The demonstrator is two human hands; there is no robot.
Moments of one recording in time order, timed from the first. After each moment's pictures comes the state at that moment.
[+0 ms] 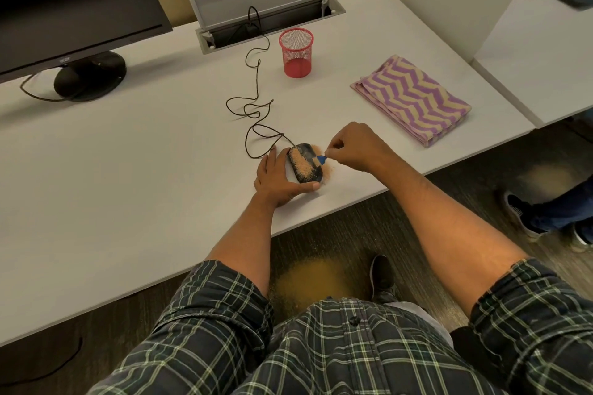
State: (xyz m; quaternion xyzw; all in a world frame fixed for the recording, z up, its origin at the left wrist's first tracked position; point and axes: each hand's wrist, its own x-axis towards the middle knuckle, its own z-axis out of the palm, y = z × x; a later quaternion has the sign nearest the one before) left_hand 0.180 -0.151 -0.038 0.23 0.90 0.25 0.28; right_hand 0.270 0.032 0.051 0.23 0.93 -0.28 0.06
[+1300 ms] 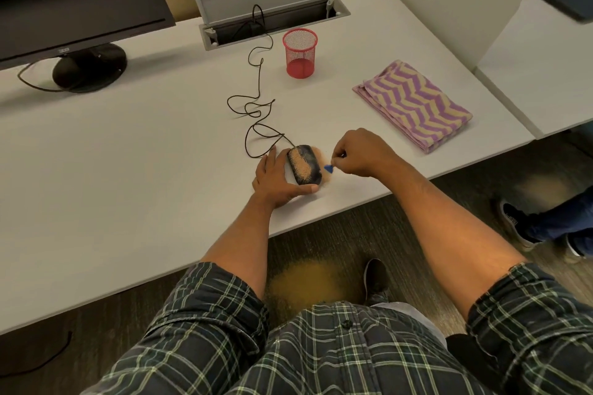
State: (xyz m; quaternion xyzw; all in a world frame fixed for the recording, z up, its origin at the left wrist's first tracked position) left_hand 0.181 -0.152 -0.038 0.23 0.90 0.26 0.27; right_hand 0.271 0.041 0.048 0.15 0.96 -0.20 0.09
